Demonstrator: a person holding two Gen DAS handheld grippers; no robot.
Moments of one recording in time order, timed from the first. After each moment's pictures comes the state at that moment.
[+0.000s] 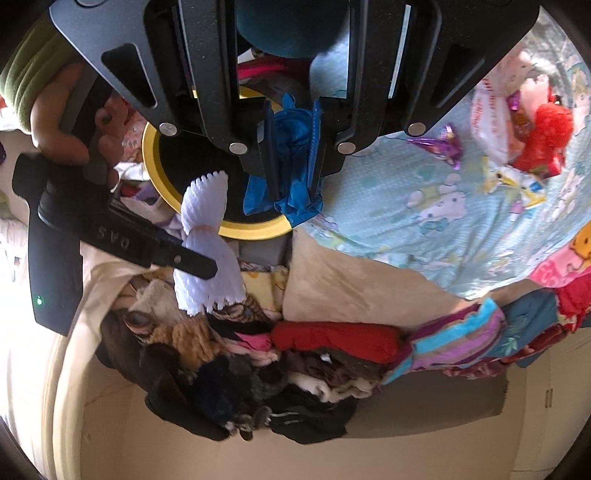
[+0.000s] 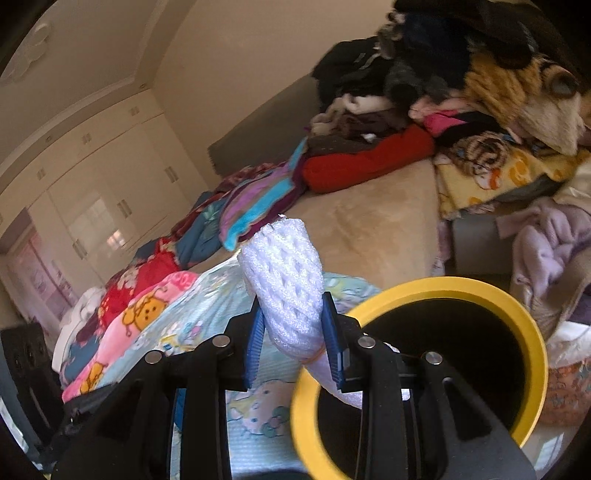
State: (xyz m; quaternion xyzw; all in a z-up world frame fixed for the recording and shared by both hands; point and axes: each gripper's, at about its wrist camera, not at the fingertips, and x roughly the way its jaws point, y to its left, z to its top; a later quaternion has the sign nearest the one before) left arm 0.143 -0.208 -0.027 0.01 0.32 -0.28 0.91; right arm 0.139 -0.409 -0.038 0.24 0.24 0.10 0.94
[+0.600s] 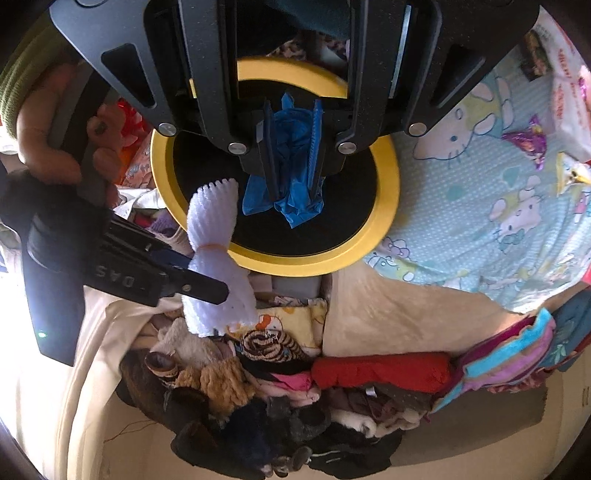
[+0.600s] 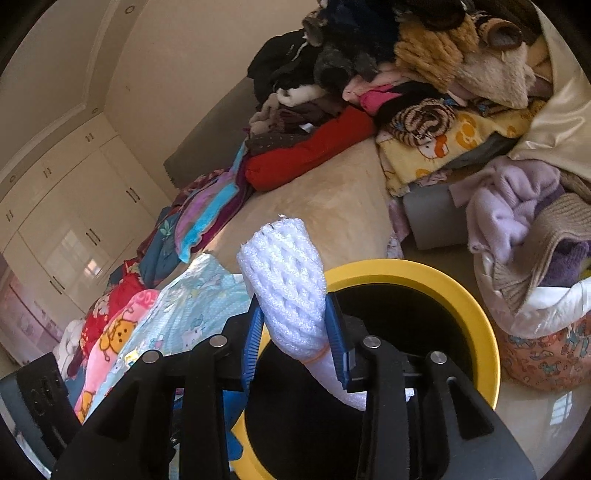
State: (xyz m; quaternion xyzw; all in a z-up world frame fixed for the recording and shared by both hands) left arm 0.168 -0.286 -0.080 0.03 0.36 -0.33 0.87; right arm 0.136 -0.478 -0.084 0.30 0.27 0.03 0.92
